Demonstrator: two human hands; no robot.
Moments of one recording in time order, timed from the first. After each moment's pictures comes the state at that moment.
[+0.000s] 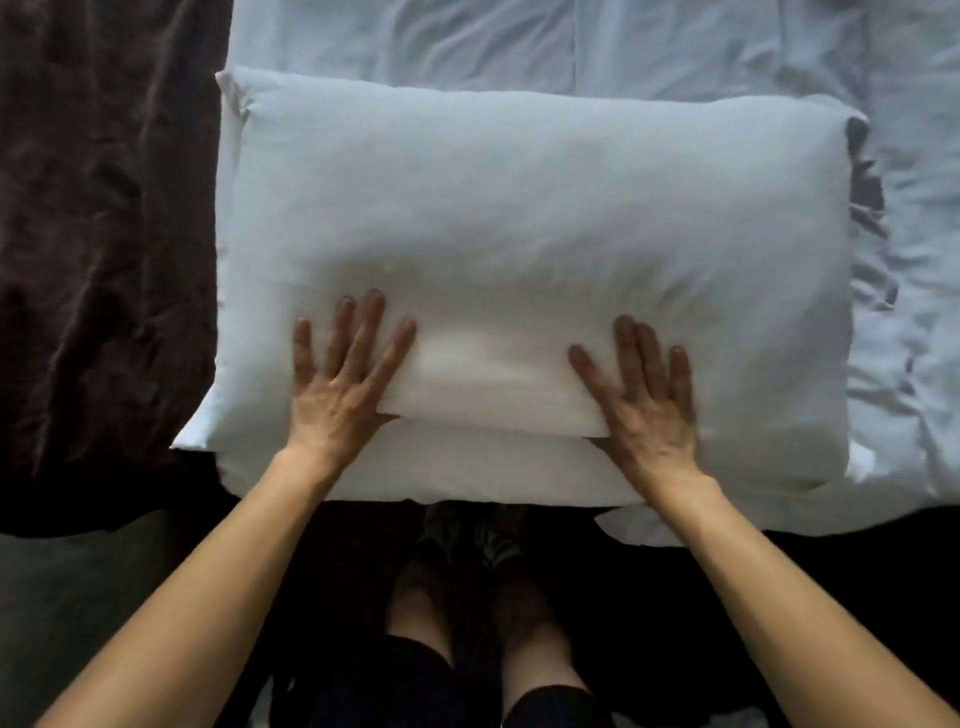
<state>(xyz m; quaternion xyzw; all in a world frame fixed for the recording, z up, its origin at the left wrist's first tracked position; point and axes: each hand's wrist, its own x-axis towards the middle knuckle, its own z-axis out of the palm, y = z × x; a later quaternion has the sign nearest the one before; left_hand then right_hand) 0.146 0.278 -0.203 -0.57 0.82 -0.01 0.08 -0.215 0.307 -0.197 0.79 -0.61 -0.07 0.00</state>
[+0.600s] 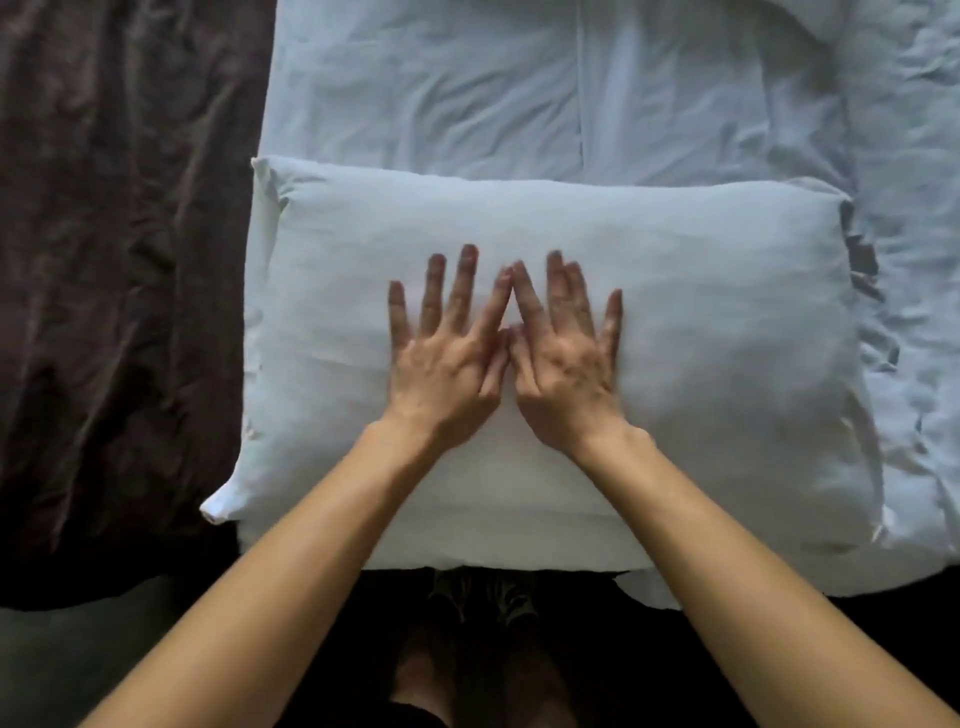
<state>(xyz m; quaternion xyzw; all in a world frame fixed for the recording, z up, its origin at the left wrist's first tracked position) 0.063 0.172 -0.134 -0.61 0.78 0.10 -0.05 -0.086 0.177 -0.126 0.72 -0.68 0.09 -0.12</state>
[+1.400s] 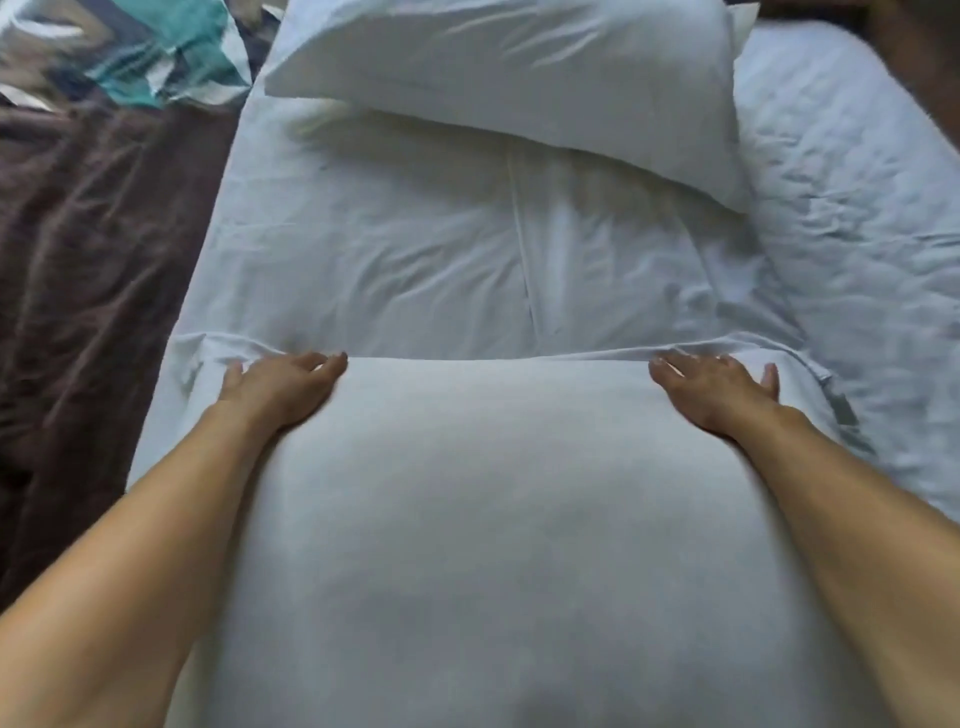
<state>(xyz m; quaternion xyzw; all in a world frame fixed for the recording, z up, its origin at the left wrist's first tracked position) 0.162 -0.076 -0.227 -0.73 0.62 0.24 0.14 -0.326 -0.018 -0.197 0.52 -0.81 -0.18 -0.19</state>
